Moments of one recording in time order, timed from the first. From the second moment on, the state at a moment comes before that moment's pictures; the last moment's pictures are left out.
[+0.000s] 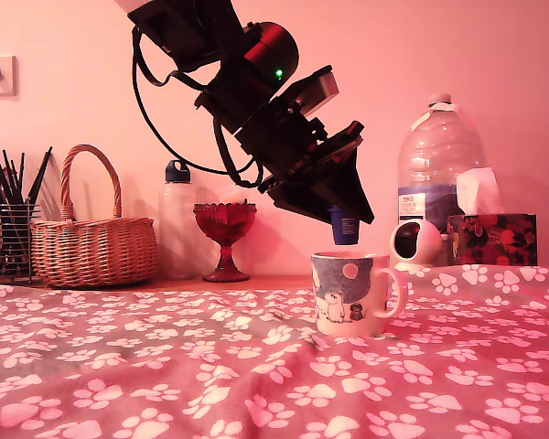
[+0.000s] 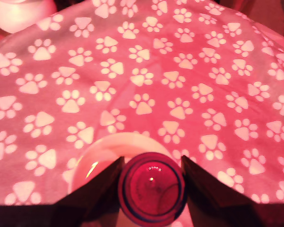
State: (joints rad) arm -0.67 2.07 1.65 -0.38 0.41 0.15
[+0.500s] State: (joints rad) arm -0.66 2.07 1.65 -0.40 0.37 0.15
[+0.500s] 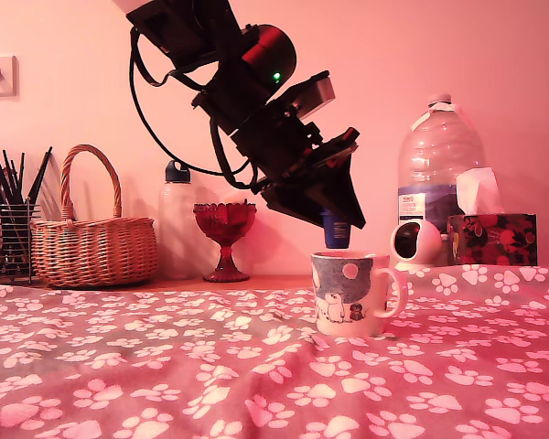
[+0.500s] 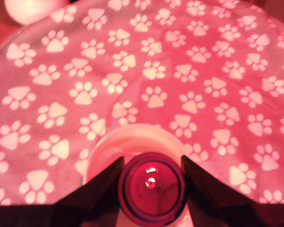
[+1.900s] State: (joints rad) arm -0.66 2.07 1.65 -0.40 0.36 0.21
